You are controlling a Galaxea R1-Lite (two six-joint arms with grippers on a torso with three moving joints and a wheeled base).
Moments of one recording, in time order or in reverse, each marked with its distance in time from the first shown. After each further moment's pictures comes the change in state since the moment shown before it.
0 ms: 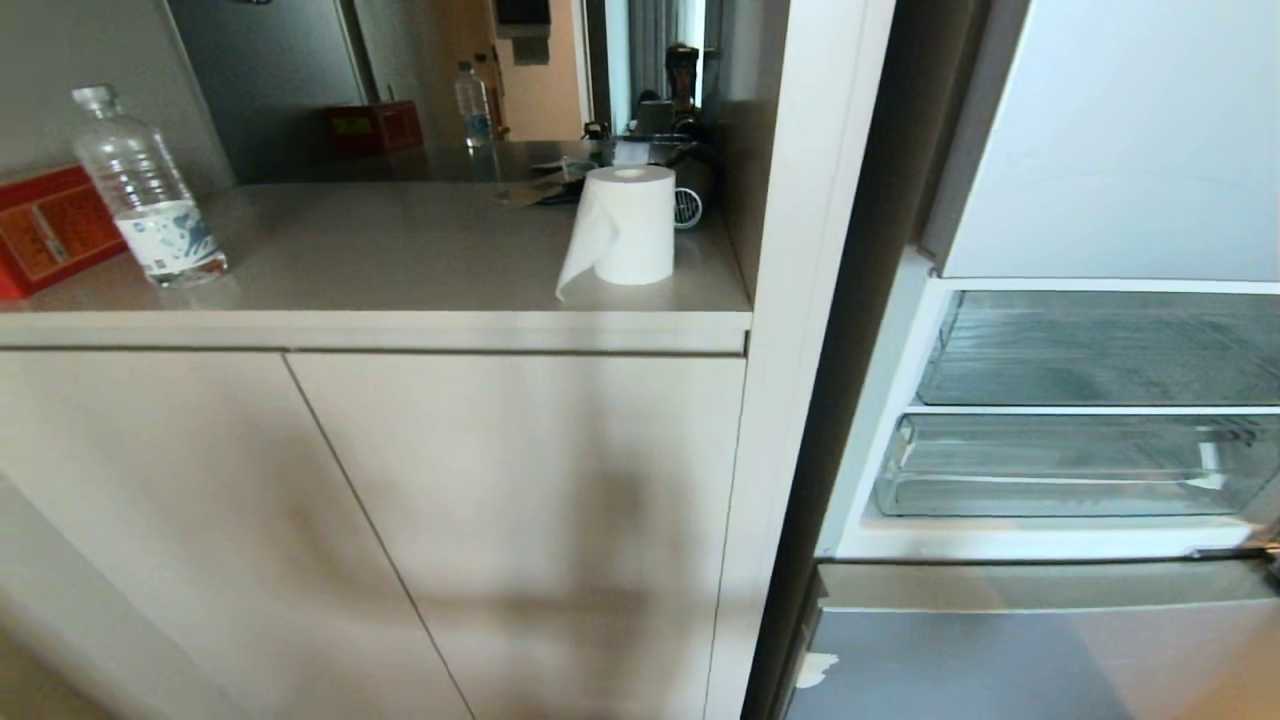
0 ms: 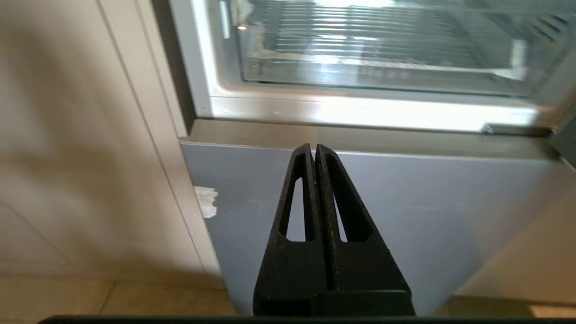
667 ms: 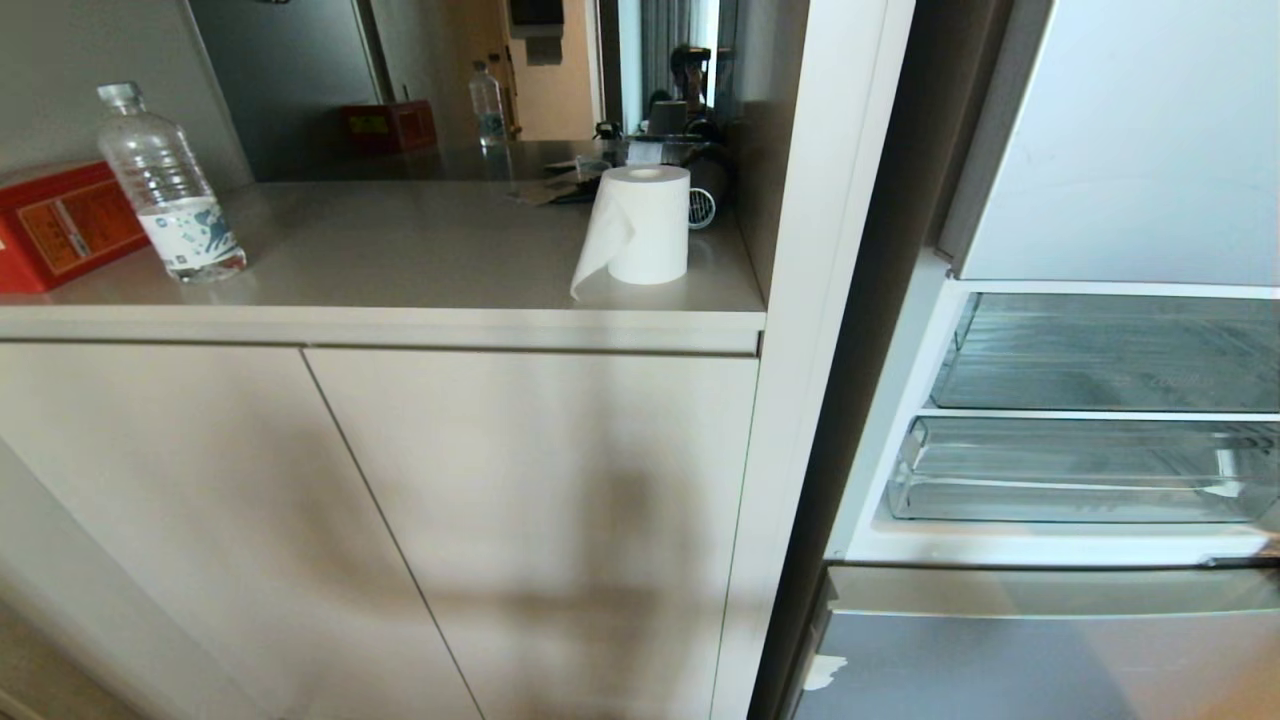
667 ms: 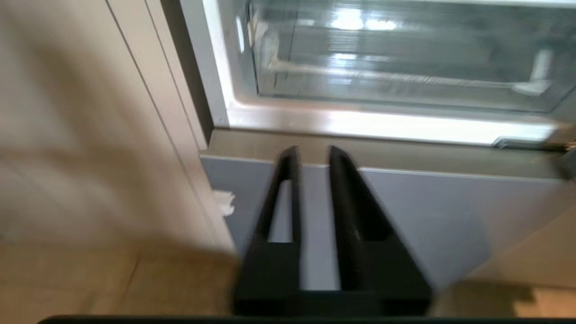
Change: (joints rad) left arm 0.000 0.000 0.000 0.000 0.000 0.000; right arm 0.001 0.371 -0.254 0.003 0.031 0.019
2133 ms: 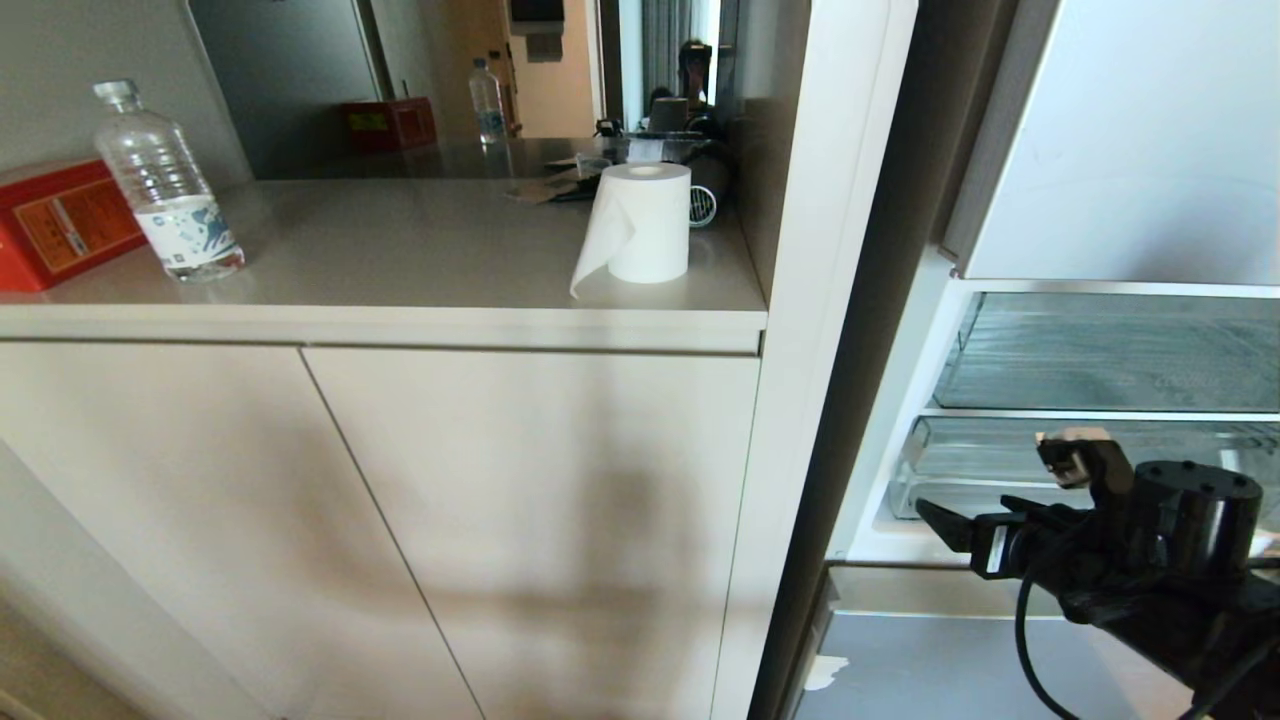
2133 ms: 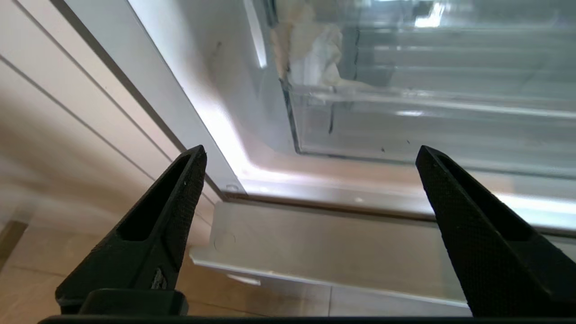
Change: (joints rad) left arm 0.000 0.000 0.000 0.000 0.000 0.000; right arm 0.158 1.458 -0.032 -1.255 -0.072 0.081
